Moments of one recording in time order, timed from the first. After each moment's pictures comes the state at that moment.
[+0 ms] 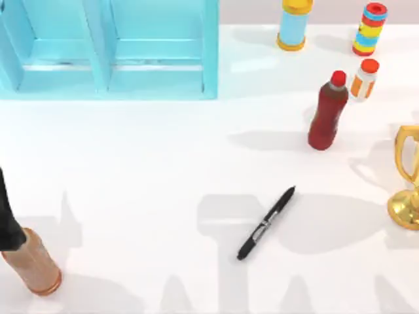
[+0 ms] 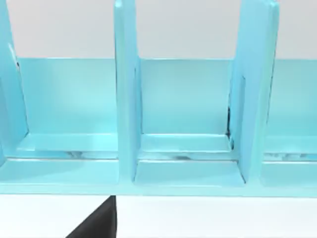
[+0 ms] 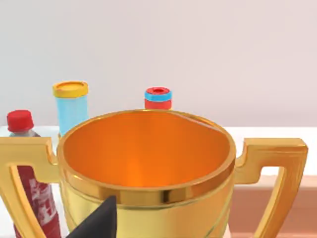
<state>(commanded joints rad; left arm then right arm) 0.00 0.00 0.00 0.00 0.00 0.00 0.00 0.00 0.00 0.00 0.00 0.00</state>
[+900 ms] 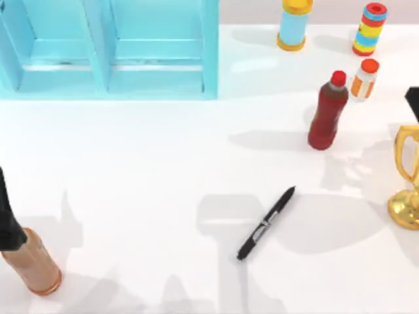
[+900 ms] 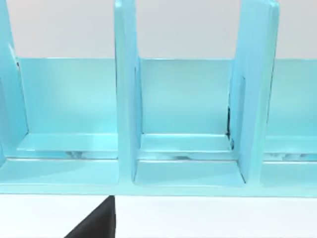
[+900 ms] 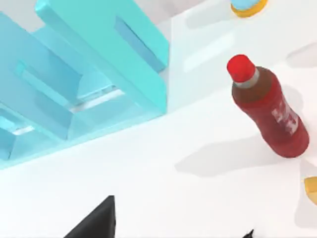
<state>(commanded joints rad) 0.00 0.00 0.00 0.00 0.00 0.00 0.34 0.76 0.73 -0.42 -0.04 0.65</state>
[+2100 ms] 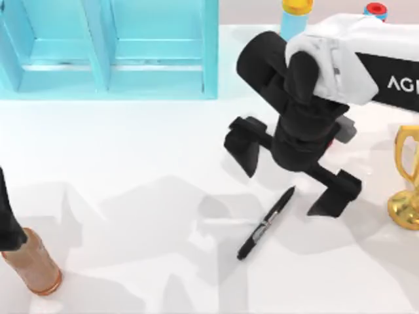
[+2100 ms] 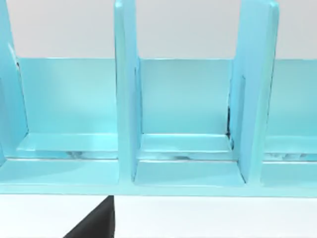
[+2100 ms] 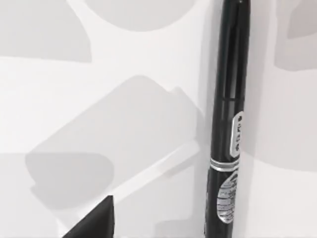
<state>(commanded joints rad) 0.00 0.00 0.00 0.00 0.00 0.00 0.64 1.99 1.52 -1.04 -0.01 1.31</state>
